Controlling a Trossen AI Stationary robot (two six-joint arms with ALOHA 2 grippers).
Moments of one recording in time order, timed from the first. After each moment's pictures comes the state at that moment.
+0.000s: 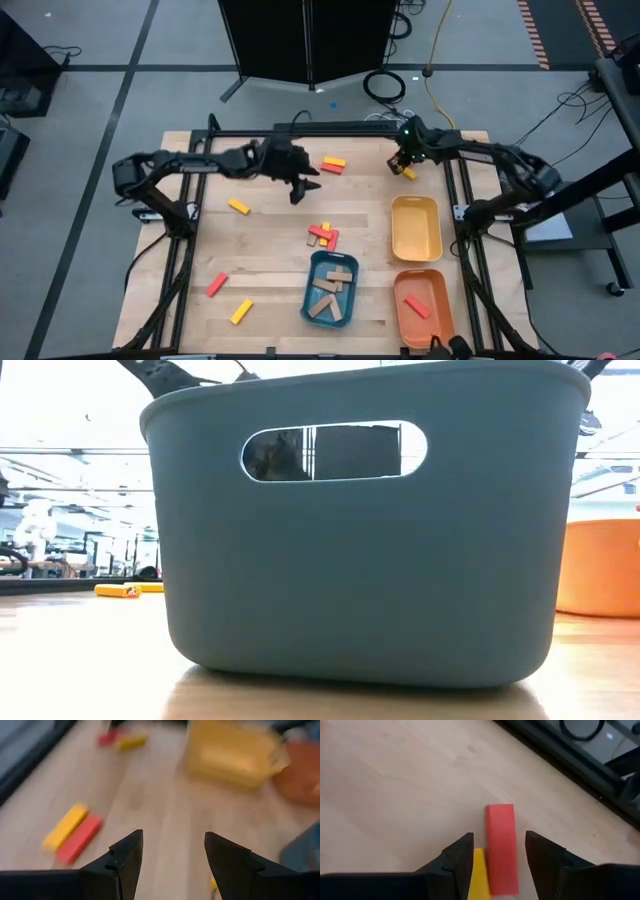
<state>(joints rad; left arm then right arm) 0.38 1.56 0.95 0.03 0.34 0.01 -0.86 1.46 0.74 -0.34 0.12 0.04</state>
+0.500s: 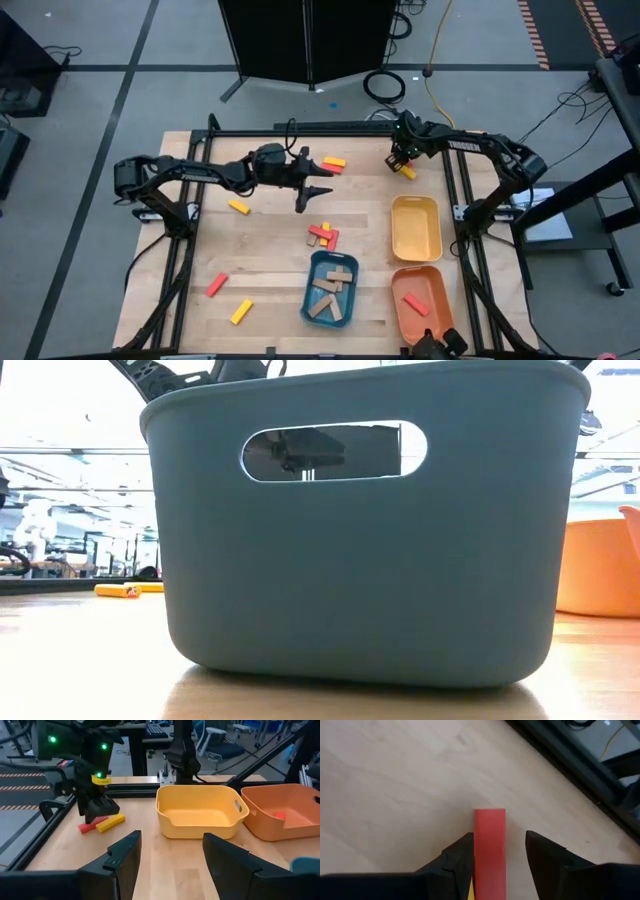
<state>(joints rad) 0.28 1.56 0.85 0.47 0.33 0.12 -0.87 1.59 0.86 -0.45 0.15 -0.01</state>
